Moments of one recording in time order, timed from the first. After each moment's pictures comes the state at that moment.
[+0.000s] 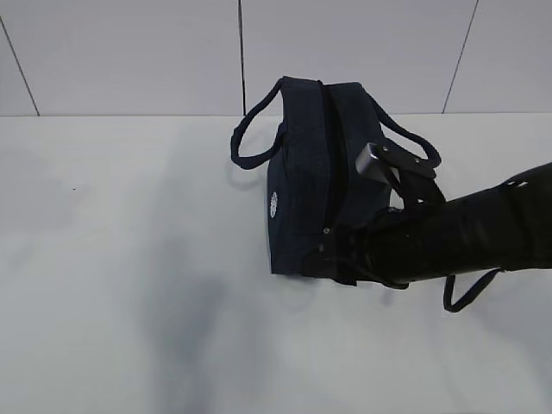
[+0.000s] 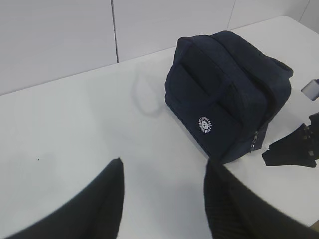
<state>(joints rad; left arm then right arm) -0.32 0.81 -0.88 -0.28 0.63 0.22 0.41 1.70 -0.77 1.63 0.40 -1.25</state>
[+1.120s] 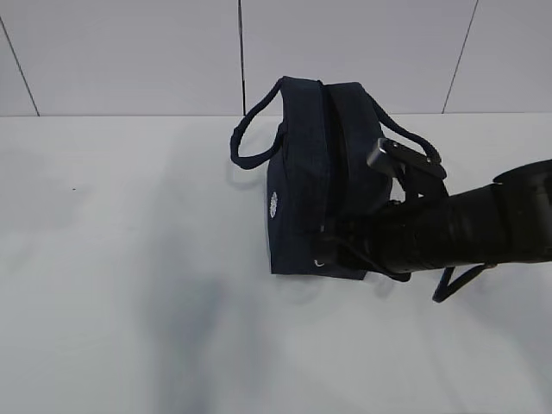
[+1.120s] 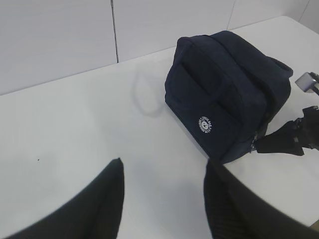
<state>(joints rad) -0.32 0.81 -0.88 -0.28 0.63 0.22 0.41 1.74 -0.80 1.82 0.31 -1.32</state>
